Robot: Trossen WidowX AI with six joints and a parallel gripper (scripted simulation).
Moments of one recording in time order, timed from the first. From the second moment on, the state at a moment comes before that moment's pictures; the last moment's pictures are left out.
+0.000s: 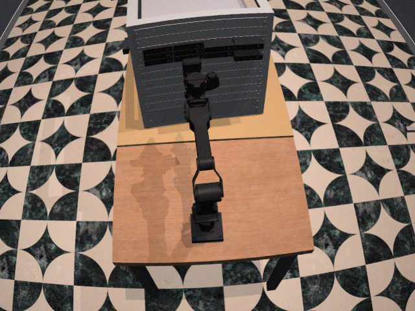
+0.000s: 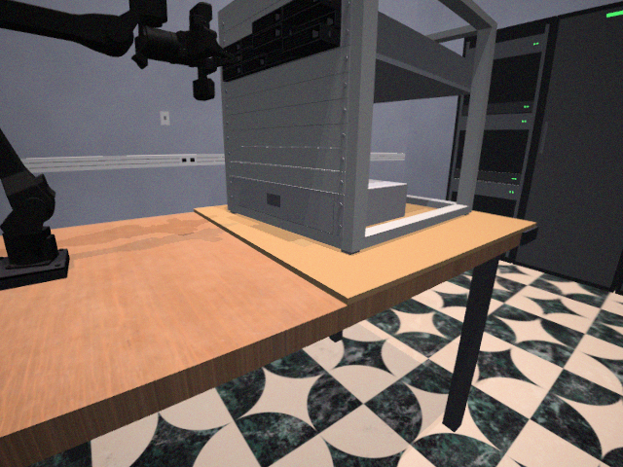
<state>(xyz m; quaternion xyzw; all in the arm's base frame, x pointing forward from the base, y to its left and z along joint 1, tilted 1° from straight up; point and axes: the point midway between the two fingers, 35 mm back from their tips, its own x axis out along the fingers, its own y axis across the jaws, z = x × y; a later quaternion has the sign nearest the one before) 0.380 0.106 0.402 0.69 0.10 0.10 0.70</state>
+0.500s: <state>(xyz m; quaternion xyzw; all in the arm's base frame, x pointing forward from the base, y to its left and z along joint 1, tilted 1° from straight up) 0.387 0.108 0.402 0.69 0.10 0.10 0.70</state>
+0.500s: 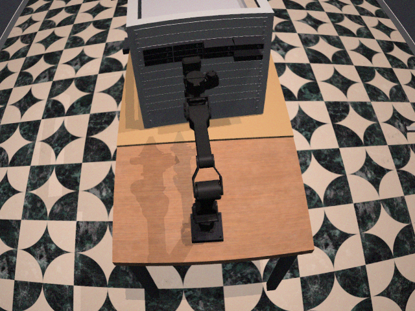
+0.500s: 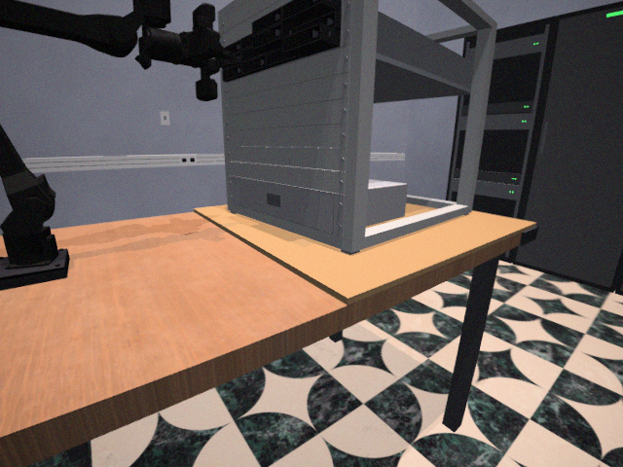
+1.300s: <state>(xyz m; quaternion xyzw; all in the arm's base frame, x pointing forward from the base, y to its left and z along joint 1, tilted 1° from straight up) 0.400 0.112 0.402 0.69 0.10 0.10 0.70</state>
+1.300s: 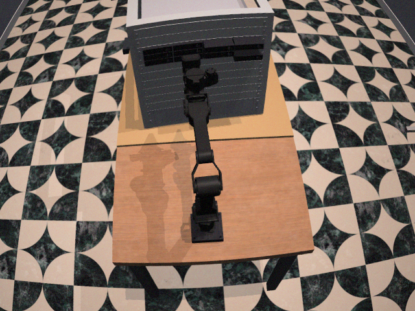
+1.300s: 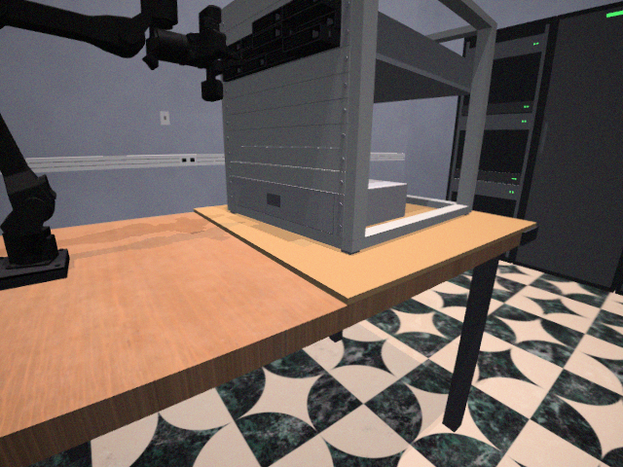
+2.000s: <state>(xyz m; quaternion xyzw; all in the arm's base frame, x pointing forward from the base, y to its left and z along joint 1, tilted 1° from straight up) 0.409 0.114 0.403 0.69 0.10 0.10 0.70</state>
